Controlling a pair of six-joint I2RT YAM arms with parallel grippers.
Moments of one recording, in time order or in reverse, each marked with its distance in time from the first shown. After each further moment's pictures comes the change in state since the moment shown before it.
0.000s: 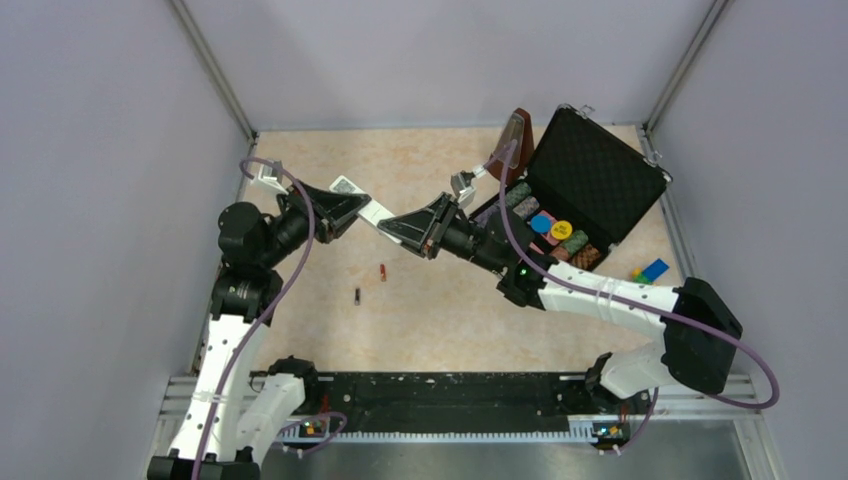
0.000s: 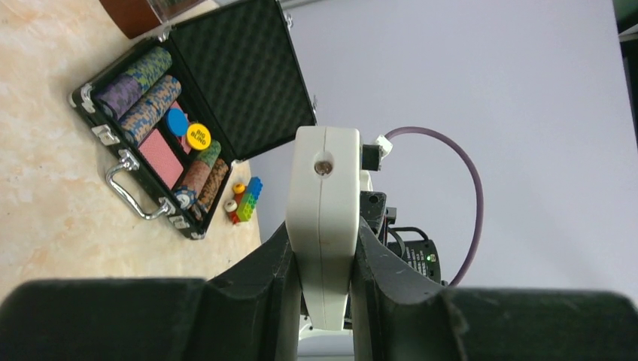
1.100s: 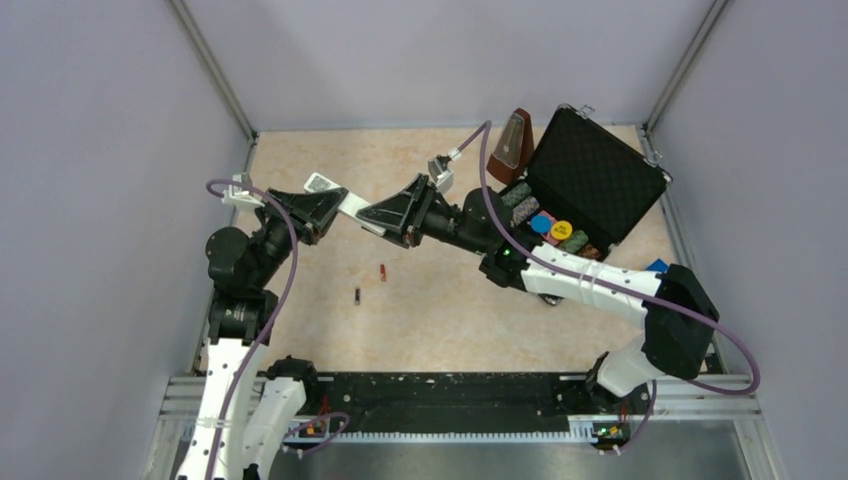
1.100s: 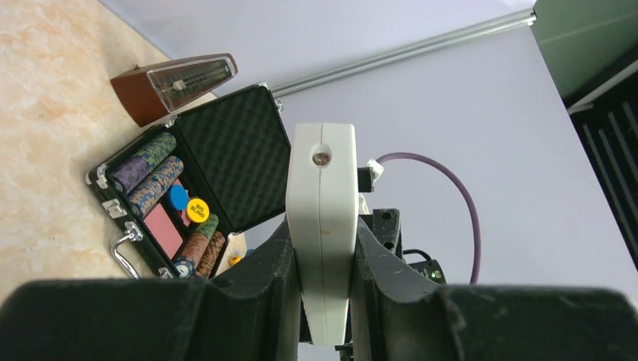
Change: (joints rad) left arm 0.039 -0.123 -0.090 0.111 -0.145 -0.042; right arm -0.008 0.117 0.198 -0.122 -0.079 -0.010
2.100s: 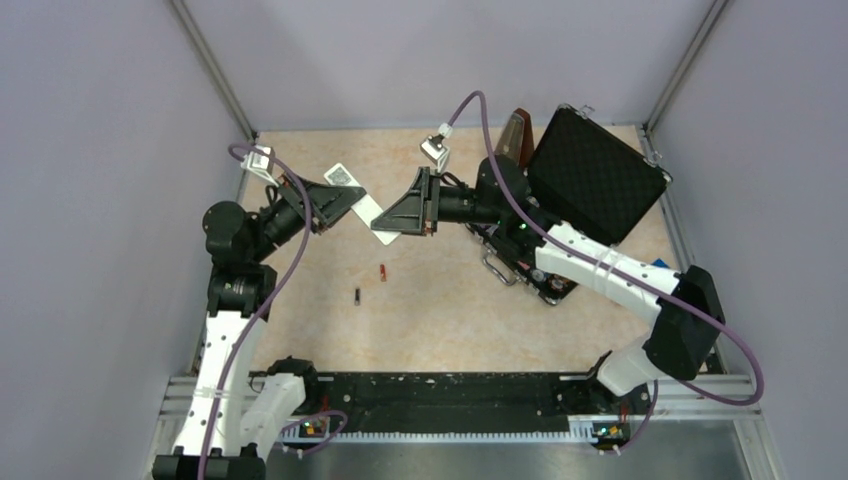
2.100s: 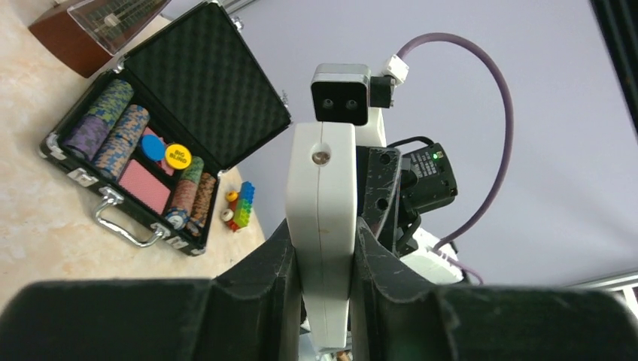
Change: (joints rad) left arm 0.007 0.149 0.107 0.066 0.311 0.073; right arm -0.114 -0.011 0.143 -0.222 -0.428 -0.245
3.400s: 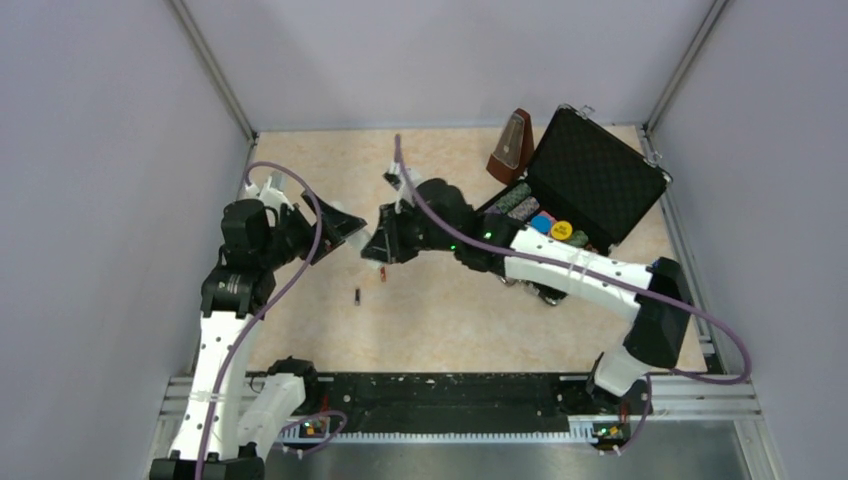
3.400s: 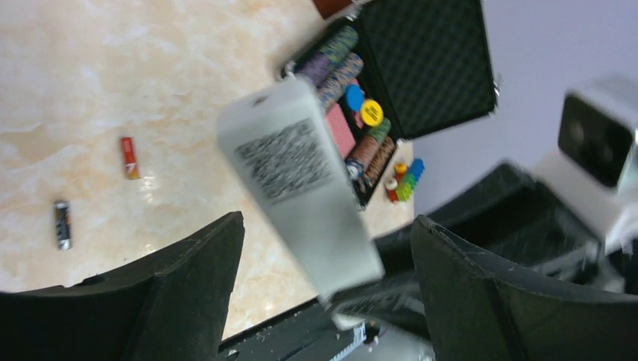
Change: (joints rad) left arm -0.006 0.008 0.064 -0.687 -0.306 0.466; right arm 0.238 0.164 0.210 -0.545 0.590 -0.563
